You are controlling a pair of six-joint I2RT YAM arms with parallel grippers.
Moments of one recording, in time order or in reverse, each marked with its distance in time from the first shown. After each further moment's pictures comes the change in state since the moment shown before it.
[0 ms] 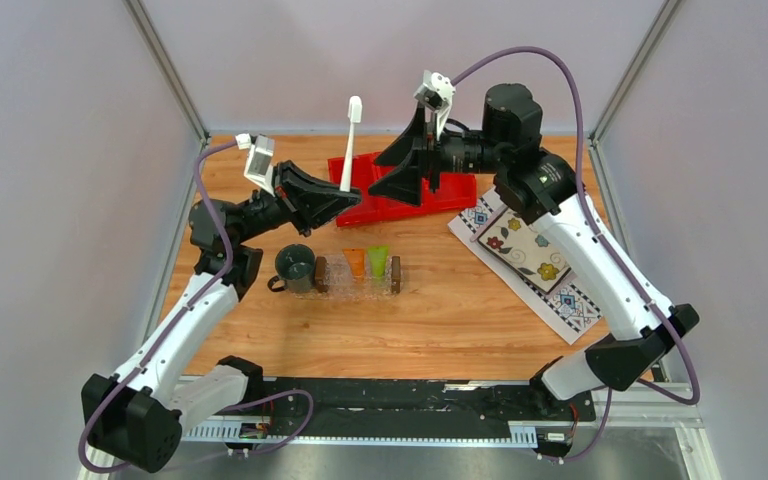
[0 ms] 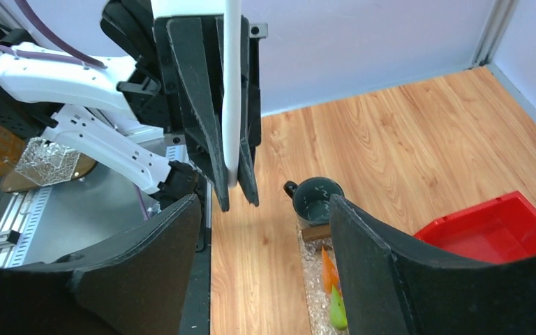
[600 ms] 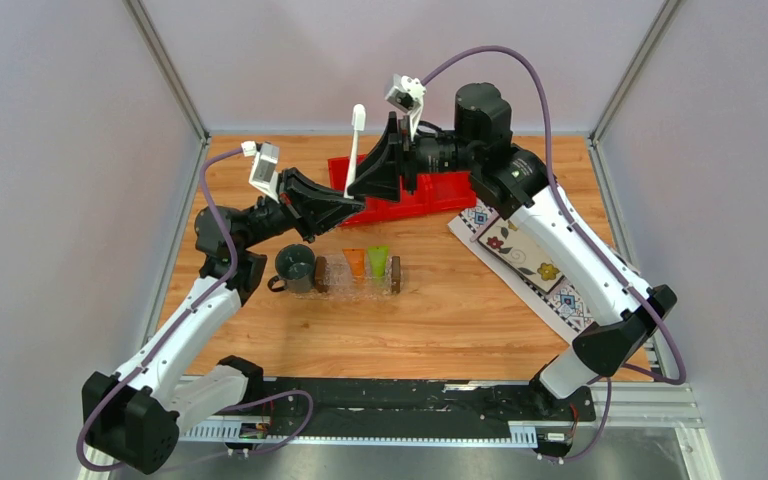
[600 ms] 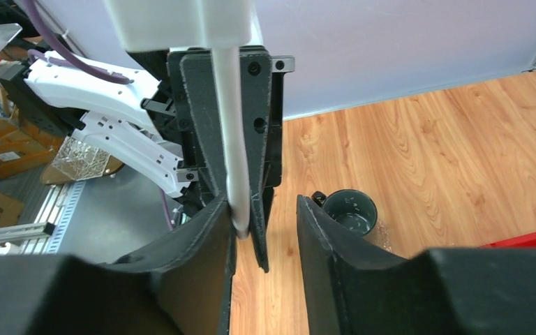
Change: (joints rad) left arm -0.037 -0.008 -0.054 0.068 -0.014 -0.025; right arm 0.064 0.094 0.055 0.055 -0.038 0.064
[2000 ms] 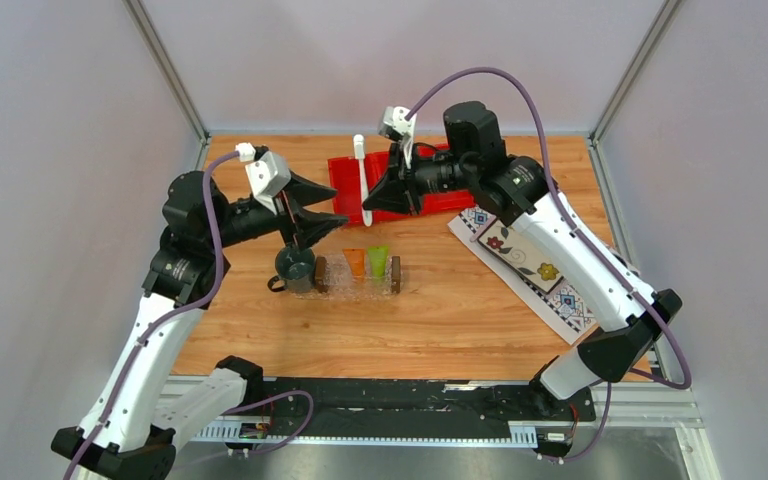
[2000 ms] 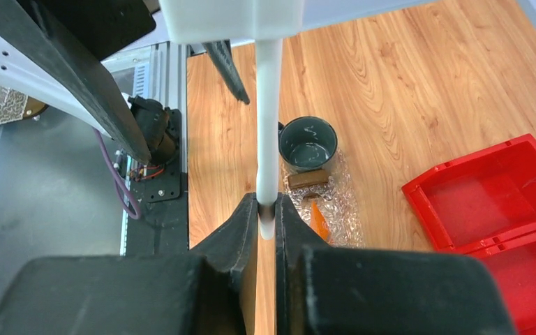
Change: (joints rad) left arm 0.027 -0.116 0.364 -1.055 -0.034 0.807; right arm 0.023 -0.033 -0.041 -0.267 0.145 -0.282
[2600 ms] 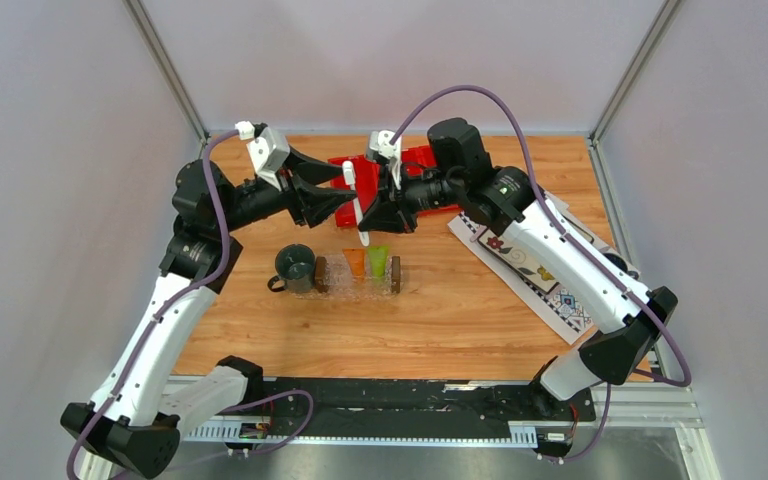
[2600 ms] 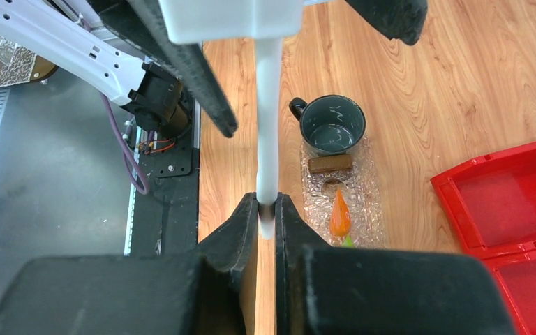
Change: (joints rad) left arm 0.004 0.089 0.000 0.231 -0.029 -0.142; right arm 0.057 -0.007 -0.082 -0.026 -0.004 -0.070
